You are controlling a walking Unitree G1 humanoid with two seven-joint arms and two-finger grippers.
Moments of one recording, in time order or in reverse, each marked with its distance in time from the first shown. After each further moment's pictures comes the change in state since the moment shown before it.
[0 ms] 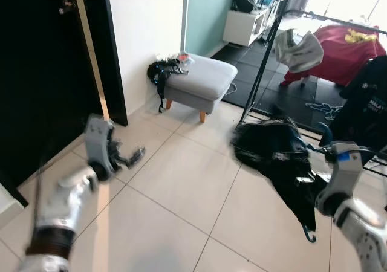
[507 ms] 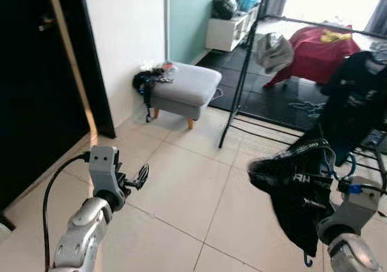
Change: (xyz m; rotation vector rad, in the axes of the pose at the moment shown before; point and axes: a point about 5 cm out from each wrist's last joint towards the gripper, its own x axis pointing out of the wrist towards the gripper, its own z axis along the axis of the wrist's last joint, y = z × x) left arm -0.017 -0.036 -0.017 -0.032 -0.051 0.048; right arm -0.021 0.019 -0.023 0.056 -0.074 -0.095
